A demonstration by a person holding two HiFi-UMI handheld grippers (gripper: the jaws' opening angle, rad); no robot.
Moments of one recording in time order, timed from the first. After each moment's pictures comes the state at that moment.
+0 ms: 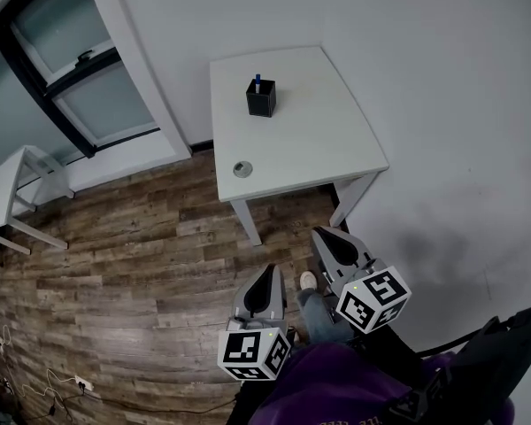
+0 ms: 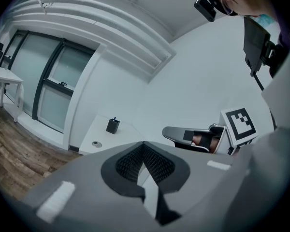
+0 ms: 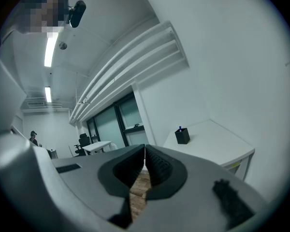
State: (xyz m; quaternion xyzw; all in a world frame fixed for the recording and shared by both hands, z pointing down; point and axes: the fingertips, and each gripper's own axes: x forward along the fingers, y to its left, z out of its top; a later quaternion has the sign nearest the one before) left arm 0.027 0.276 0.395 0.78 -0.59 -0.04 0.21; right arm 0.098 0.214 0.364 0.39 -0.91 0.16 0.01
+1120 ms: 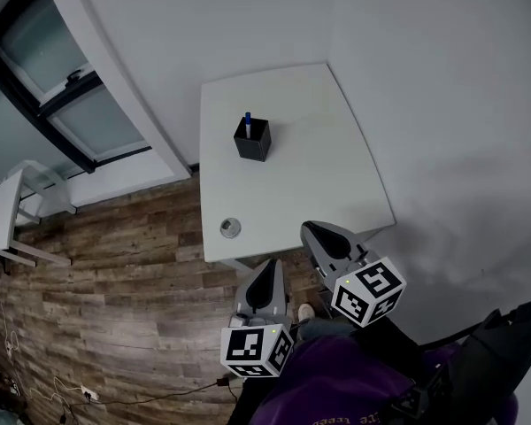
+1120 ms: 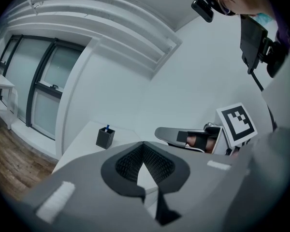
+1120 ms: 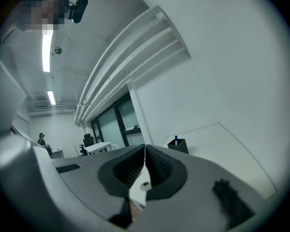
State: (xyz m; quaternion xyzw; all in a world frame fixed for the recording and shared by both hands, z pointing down) left arm 0.059 0.067 0.383 0.77 -0.61 -0.03 0.19; right arm 0.108 0.005 0.361 0.34 -0.93 0.17 0.01
